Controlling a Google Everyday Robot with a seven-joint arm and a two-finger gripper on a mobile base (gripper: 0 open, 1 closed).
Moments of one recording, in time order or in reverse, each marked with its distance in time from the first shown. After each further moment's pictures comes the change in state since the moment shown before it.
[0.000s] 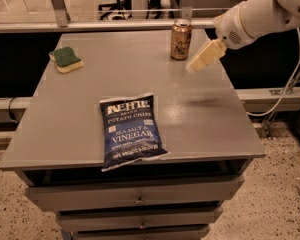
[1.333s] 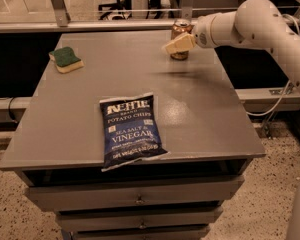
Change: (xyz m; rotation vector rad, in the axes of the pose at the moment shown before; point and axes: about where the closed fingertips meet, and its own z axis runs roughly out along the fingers) arm -0.030 -0.078 0.101 0.158 -0.281 0.223
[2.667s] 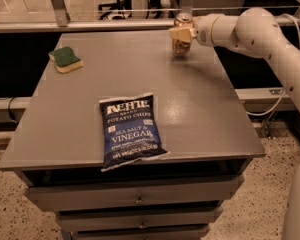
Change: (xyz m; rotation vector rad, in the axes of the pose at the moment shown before) arm -0.013 -0.027 0.017 0.043 -0.164 0.083
